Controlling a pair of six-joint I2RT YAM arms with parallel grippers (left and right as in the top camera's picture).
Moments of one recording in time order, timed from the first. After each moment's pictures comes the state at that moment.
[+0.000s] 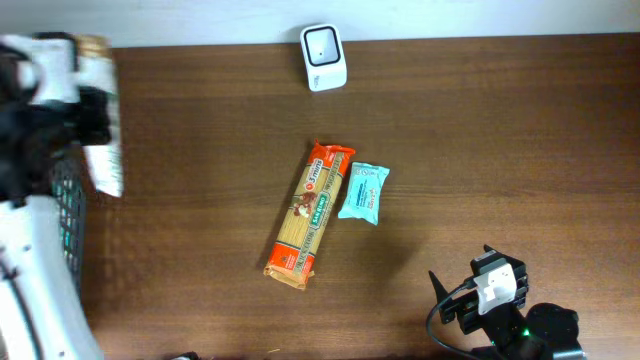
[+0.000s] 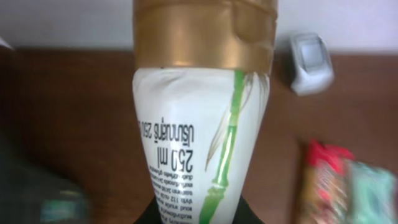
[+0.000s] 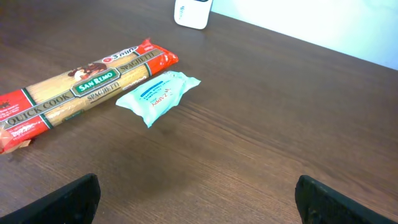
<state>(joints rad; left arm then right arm) 0.29 1.48 1.82 -1.10 0.30 0.17 0.08 0.02 0.42 -0.84 -0.23 -0.24</state>
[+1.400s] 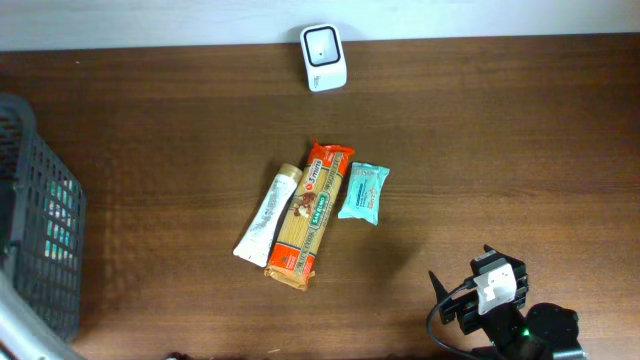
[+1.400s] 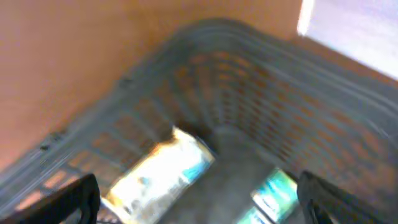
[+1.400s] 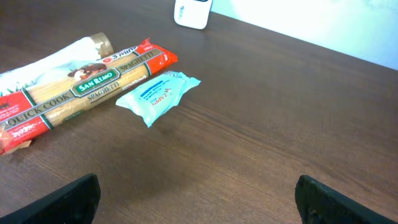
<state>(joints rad) 0.77 1.42 1.62 -0.77 -0.23 0.08 0.08 0.02 0.42 -0.84 -0.23 -0.24</state>
